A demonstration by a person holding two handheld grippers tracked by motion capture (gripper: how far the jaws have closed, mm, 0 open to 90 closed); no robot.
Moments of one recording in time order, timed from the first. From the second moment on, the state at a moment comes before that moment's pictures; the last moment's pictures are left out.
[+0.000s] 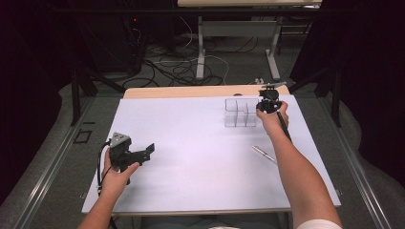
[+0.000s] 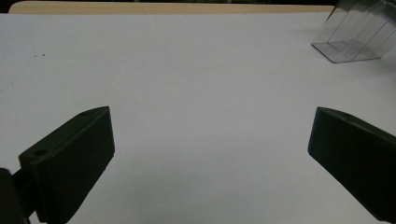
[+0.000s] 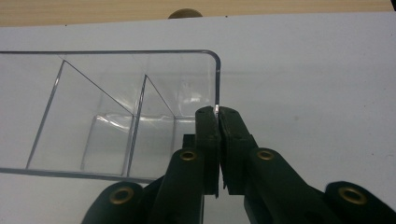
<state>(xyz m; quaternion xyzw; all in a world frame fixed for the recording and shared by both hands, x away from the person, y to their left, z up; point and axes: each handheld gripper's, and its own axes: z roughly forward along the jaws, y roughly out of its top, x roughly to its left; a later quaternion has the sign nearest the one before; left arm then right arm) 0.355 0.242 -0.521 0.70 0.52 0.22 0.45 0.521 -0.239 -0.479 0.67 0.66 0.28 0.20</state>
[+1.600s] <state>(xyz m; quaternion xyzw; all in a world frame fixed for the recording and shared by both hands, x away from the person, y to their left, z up) 0.355 0.239 -0.522 0.70 0.52 0.22 0.45 0.471 -0.209 -0.477 0.65 0.68 0.33 0.11</state>
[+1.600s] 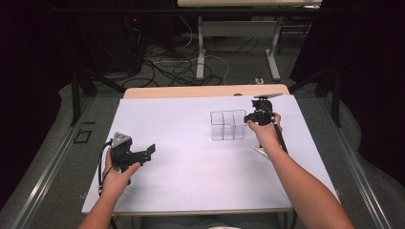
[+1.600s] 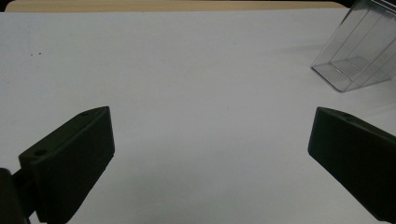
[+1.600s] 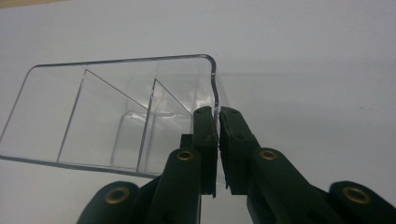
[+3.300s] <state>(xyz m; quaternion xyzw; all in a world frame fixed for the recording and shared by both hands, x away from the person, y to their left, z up) 0.356 0.240 -0.522 0.70 0.51 0.21 0.44 0.471 -0.166 -0.485 0.60 0.71 0.35 0.12</state>
